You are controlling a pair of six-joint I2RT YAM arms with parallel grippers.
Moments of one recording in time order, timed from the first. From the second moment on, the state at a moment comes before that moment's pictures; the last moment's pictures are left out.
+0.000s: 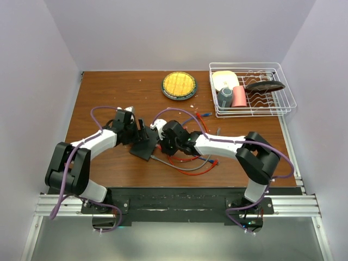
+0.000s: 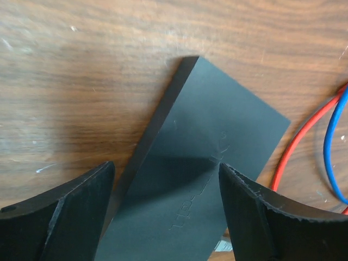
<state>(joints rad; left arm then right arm) -0.27 1.49 0.74 -0.19 0.09 -0.51 0.95 1.77 1.09 -0.12 -0.04 0.12</state>
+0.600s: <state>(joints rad) -0.26 1.48 0.69 -0.11 0.14 -0.49 1.02 1.83 1.09 -0.12 0.02 0.09</state>
